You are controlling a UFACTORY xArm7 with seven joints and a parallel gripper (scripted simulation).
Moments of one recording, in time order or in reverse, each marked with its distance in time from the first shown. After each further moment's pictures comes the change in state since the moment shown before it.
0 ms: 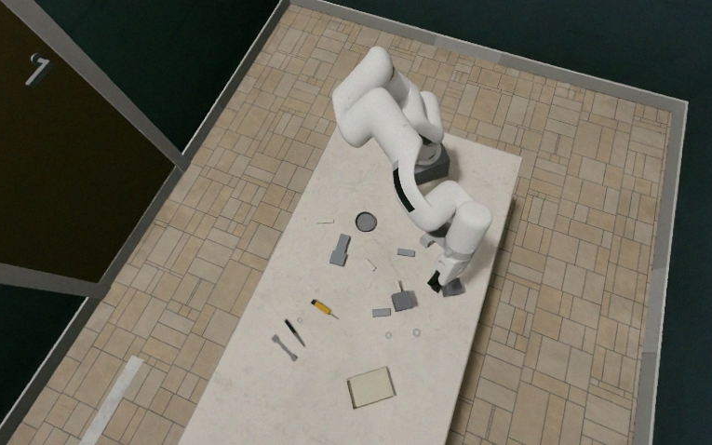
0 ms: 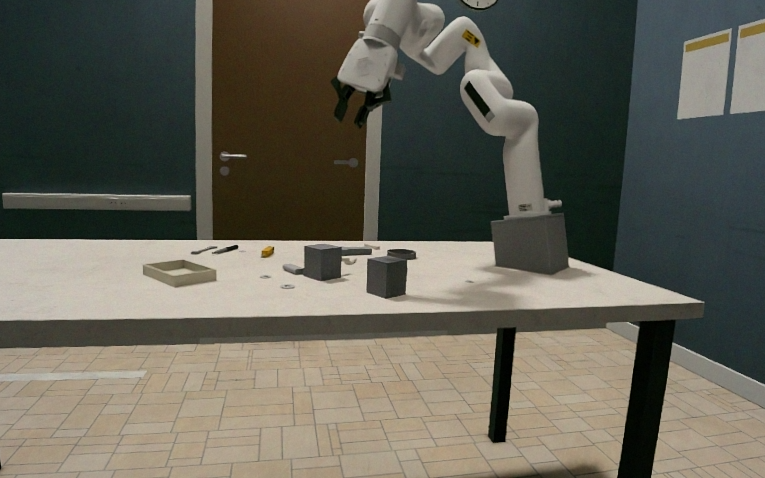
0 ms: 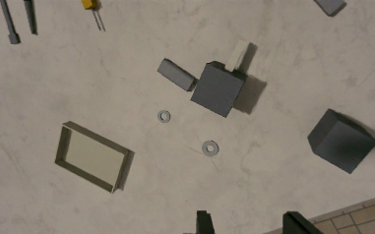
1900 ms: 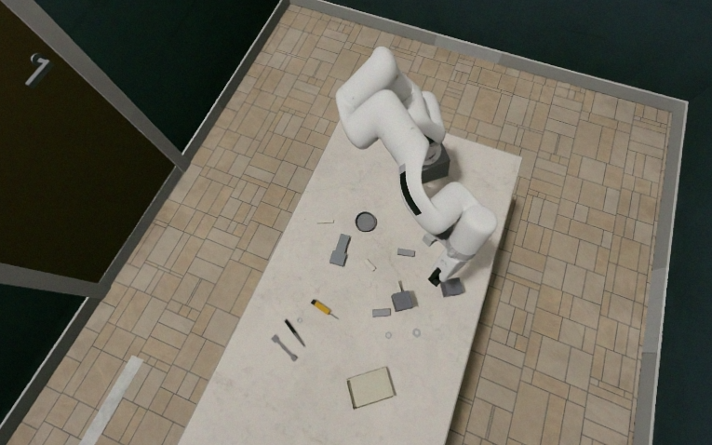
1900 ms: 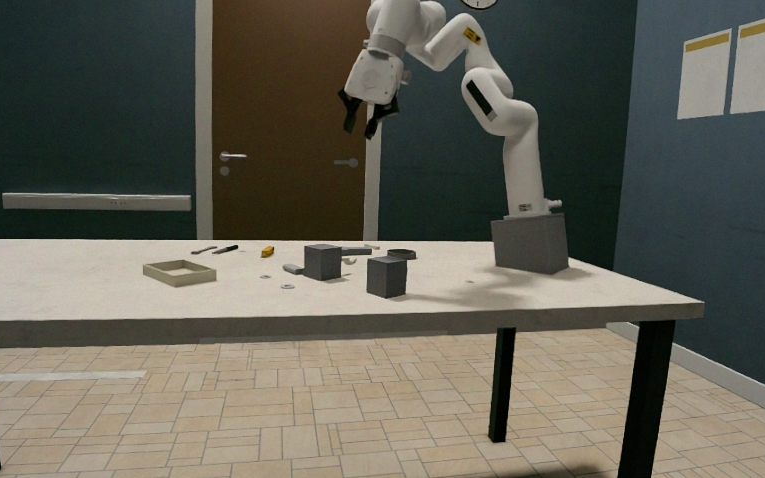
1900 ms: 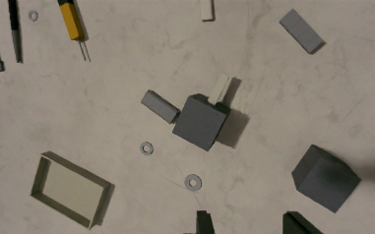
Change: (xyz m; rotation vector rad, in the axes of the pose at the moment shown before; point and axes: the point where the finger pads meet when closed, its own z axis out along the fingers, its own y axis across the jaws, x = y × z) arm 0.019 0.021 0.014 -0.025 0.109 -0.023
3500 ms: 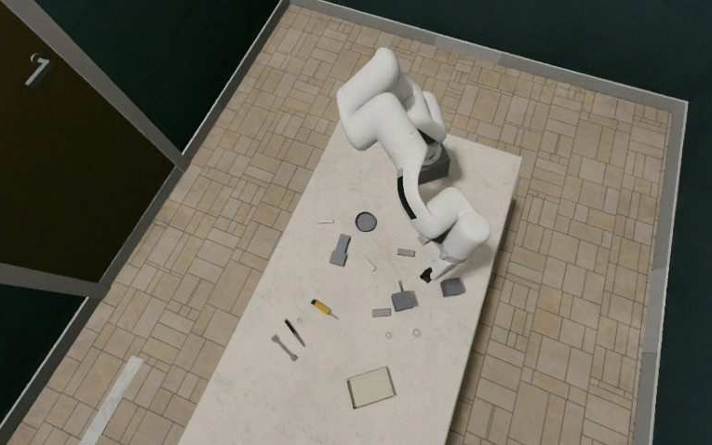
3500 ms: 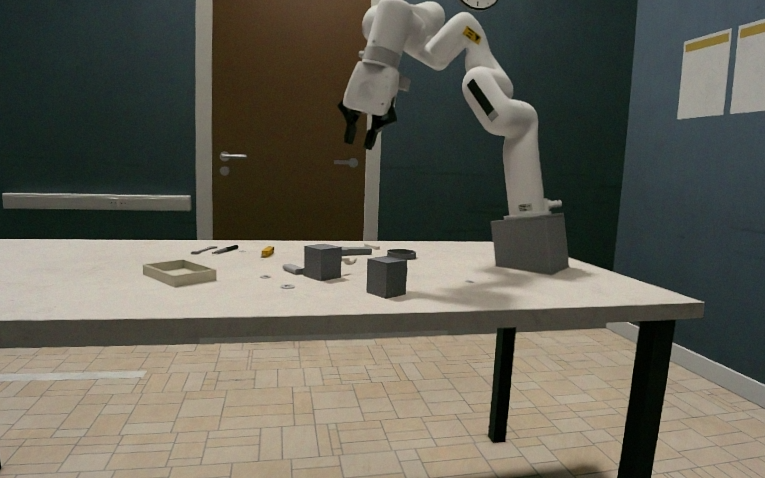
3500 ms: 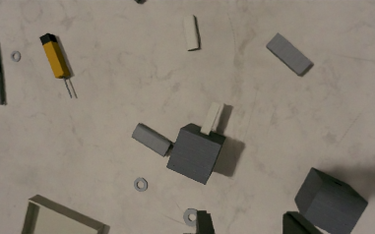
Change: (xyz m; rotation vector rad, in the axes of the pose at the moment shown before) arm 0.021 -0.001 0.019 -0.027 0.083 0.076
